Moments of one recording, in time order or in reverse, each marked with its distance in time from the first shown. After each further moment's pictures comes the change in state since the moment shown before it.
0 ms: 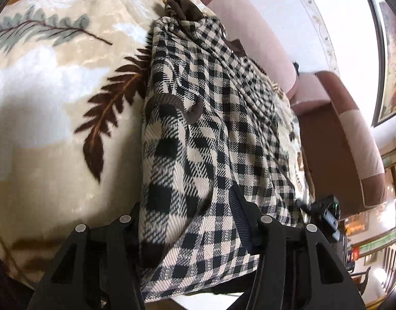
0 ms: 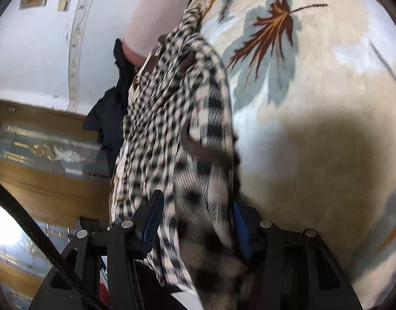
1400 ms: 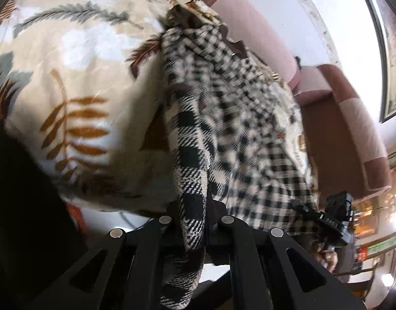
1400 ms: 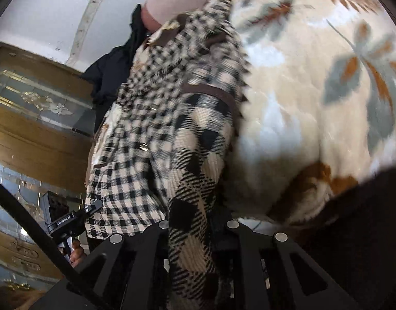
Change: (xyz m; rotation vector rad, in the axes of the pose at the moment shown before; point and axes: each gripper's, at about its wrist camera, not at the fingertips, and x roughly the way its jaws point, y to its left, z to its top) left arm -0.085 -0.023 -0.073 0.006 0.003 0.067; right arm -0.059 0.049 -0.088 -0.203 0.052 -0.132
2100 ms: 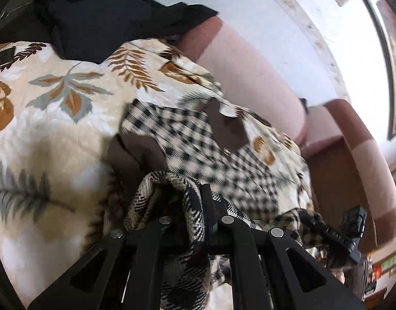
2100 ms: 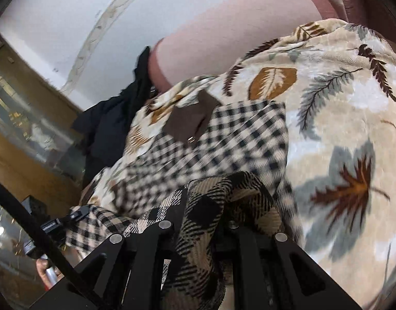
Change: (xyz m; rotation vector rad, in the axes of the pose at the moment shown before) left arm 0.080 -0.051 0.246 0.057 -0.178 0.070; right arm 0.076 0.052 0.237 -0.059 -0.209 -0.133
